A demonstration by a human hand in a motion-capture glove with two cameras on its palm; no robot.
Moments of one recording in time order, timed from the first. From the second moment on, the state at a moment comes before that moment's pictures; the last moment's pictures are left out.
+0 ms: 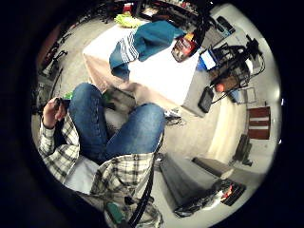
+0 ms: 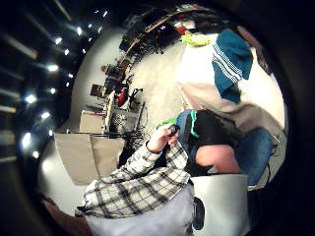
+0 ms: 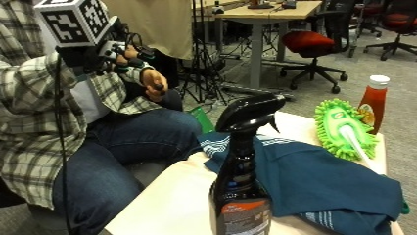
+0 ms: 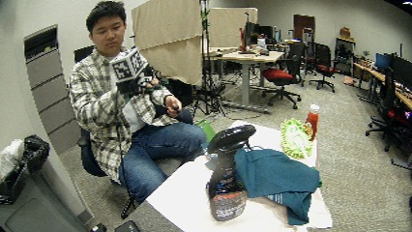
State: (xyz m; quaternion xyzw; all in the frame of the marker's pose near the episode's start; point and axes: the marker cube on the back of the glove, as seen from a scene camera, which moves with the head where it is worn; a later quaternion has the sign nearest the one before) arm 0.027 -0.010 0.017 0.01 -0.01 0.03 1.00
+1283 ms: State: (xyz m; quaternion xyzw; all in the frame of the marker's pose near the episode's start) arm 0.282 -0.249 0.015 0.25 -0.42 0.11 0.87
